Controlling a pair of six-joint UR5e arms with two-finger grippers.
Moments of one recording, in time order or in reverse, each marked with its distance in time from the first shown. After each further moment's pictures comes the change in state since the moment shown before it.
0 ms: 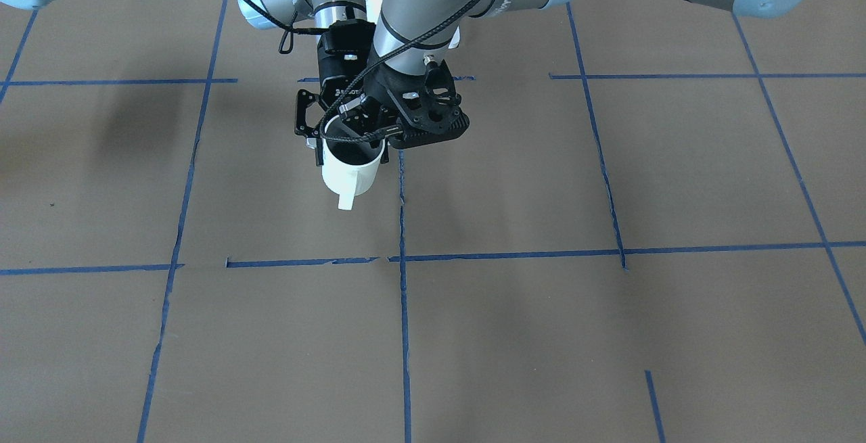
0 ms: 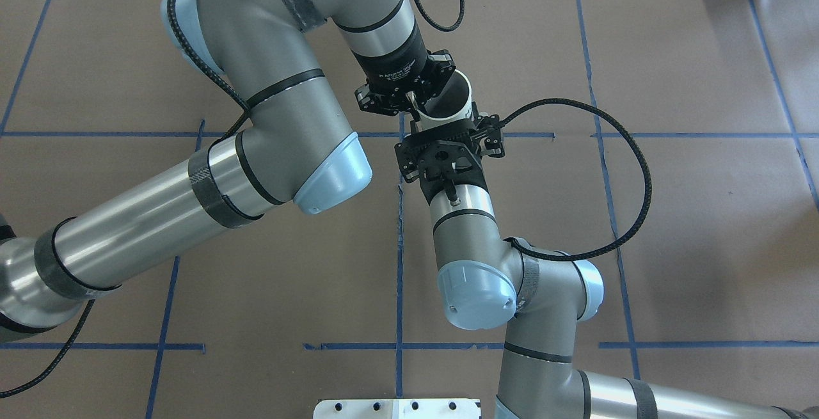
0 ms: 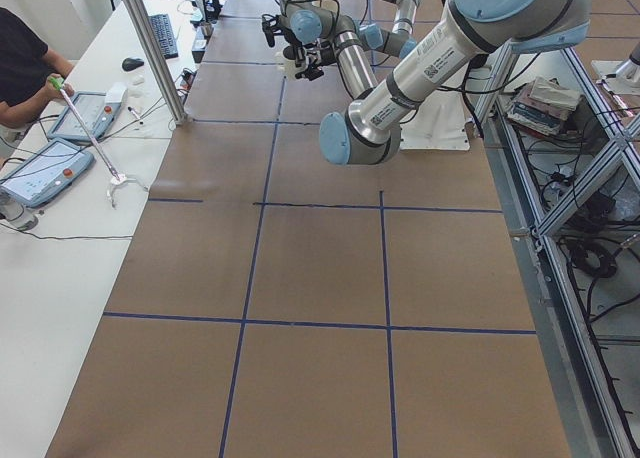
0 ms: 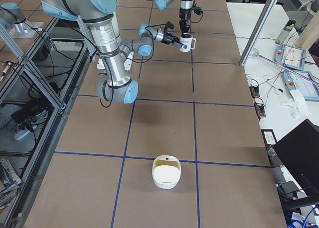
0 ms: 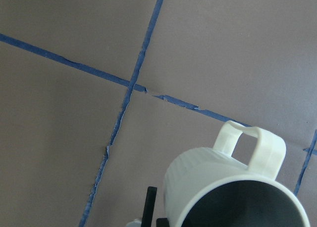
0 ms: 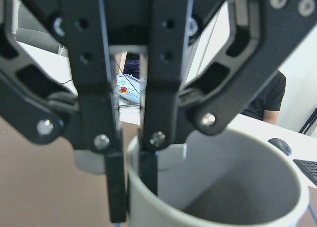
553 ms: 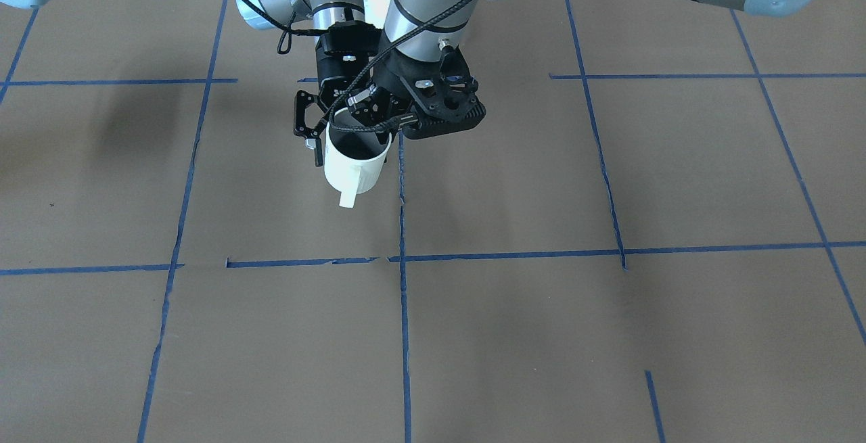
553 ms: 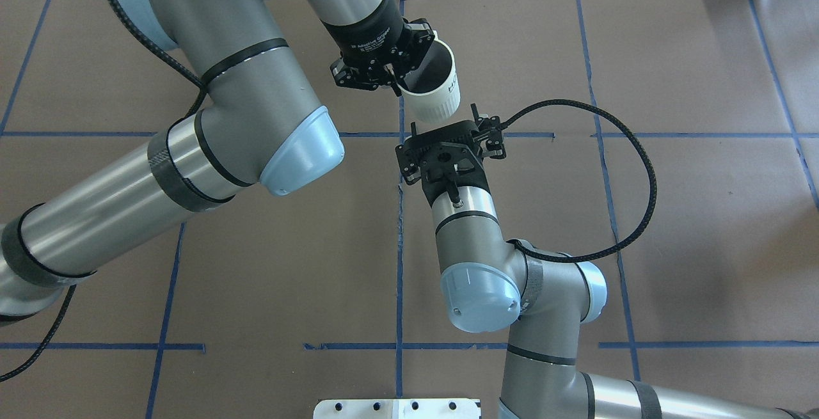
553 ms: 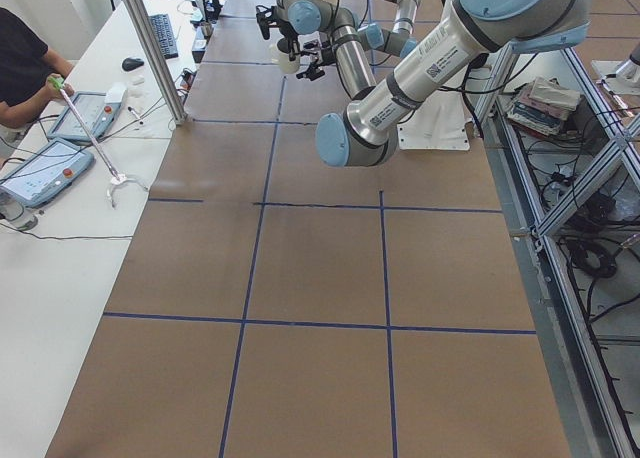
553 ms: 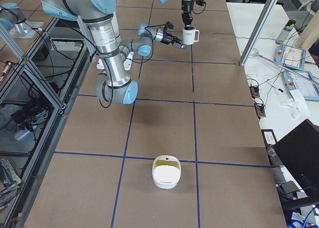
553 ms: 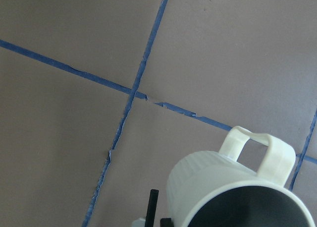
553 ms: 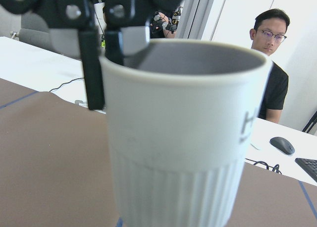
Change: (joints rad) left arm -0.062 0.034 -0.100 0.057 0.000 0.000; right arm -0.002 -0.007 0.016 0.005 0.008 0.001
